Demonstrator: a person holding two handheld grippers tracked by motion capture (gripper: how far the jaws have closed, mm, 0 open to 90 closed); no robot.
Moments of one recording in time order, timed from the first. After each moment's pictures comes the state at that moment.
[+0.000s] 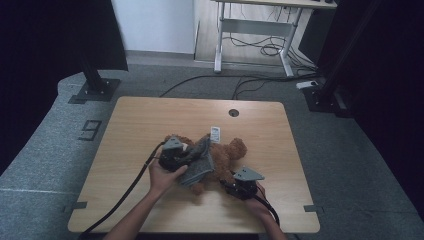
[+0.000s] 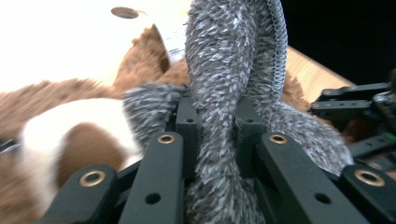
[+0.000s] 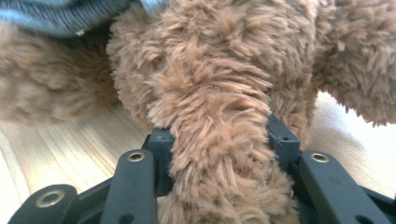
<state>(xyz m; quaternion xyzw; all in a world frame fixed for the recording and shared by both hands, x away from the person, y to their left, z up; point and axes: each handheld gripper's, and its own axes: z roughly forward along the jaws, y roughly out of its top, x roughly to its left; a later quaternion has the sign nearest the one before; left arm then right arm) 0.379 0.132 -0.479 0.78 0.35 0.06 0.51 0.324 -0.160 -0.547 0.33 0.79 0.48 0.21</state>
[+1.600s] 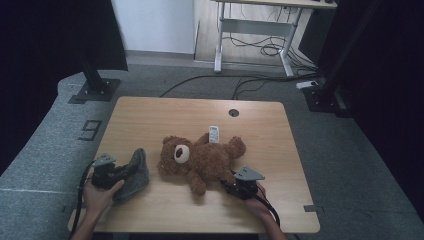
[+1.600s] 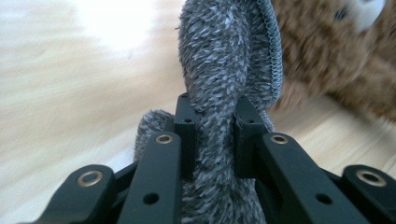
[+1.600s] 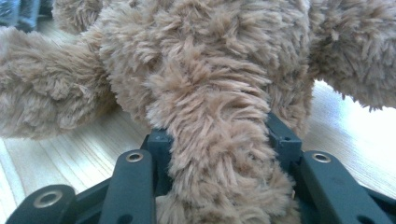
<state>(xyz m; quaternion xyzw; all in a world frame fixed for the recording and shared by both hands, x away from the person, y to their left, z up) 0.316 0.306 -0.502 0.75 0.48 0.14 0.42 0.325 -0.162 -0.548 0.34 0.78 0.48 0.21</state>
